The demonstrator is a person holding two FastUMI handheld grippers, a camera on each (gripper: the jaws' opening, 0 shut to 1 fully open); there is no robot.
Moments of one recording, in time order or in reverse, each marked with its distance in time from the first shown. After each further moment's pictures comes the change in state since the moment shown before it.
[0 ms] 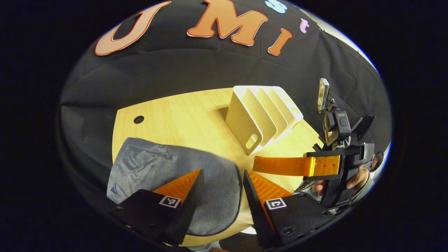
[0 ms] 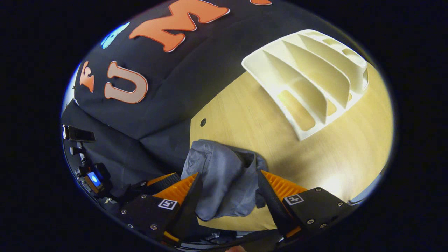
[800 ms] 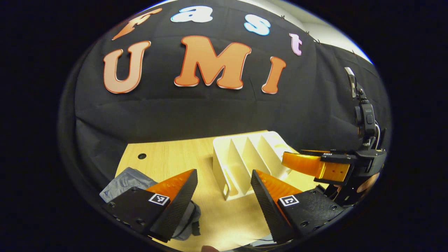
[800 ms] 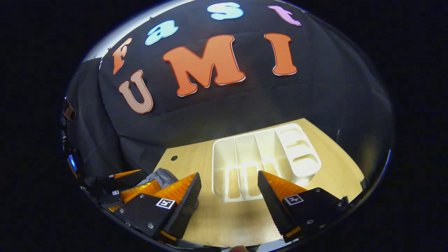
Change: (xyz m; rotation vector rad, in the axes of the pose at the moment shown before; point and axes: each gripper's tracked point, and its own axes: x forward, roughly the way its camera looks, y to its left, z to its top) left arm -0.017 -0.139 0.107 -0.043 -0.444 0.216; right arm -0.150 -0.062 0.170 -0.479 -0.423 -0.165
